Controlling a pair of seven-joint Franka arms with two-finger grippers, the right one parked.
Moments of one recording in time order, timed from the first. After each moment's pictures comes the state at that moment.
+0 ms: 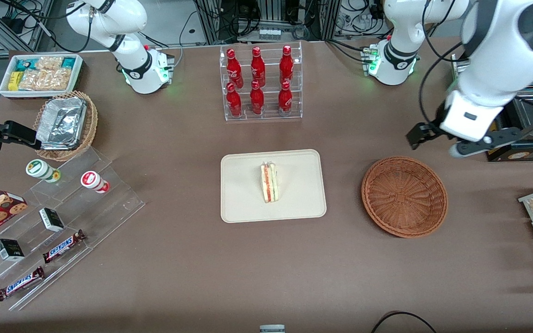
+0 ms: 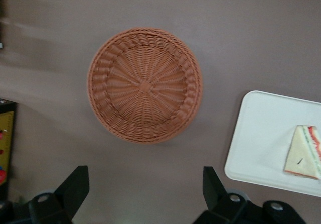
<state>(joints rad) -0.01 -0.04 -0.20 -1.75 0.03 1.68 -0.44</state>
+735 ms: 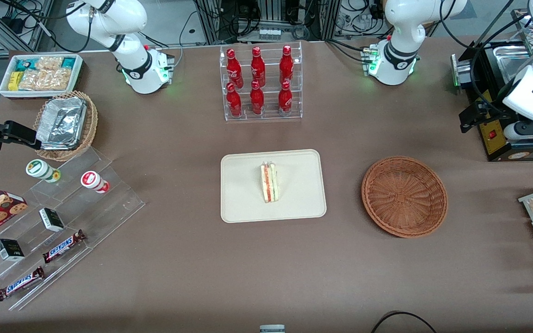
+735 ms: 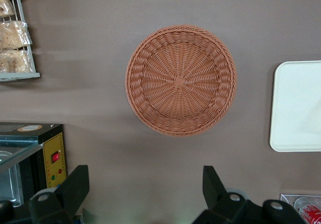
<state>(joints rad) 0.15 -0.11 -0.19 -1.75 0.03 1.61 -0.07</state>
